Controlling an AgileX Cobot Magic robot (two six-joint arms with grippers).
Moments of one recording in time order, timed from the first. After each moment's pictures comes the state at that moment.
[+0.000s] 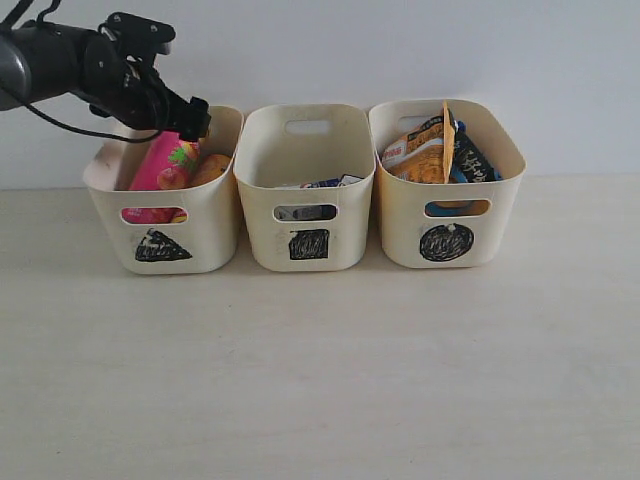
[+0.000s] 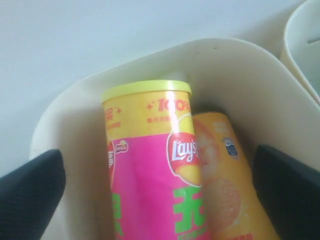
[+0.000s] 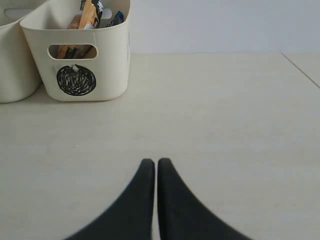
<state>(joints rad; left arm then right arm) -0.19 2.30 -2.03 0.12 0.47 0.09 -0.01 0.00 0.00 0.08 0.33 -0.07</state>
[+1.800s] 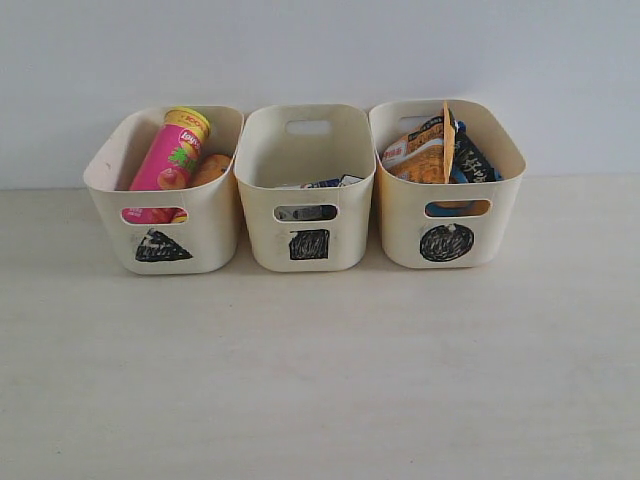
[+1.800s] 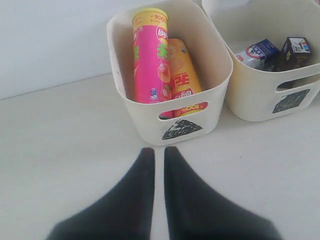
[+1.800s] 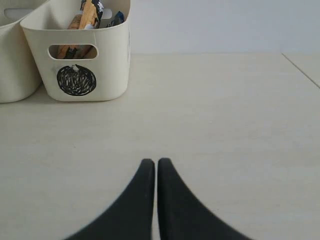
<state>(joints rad) -0.19 1.03 -0.87 0.09 0.47 0.03 -0.01 0.00 0.00 0.08 0.33 -0.07</state>
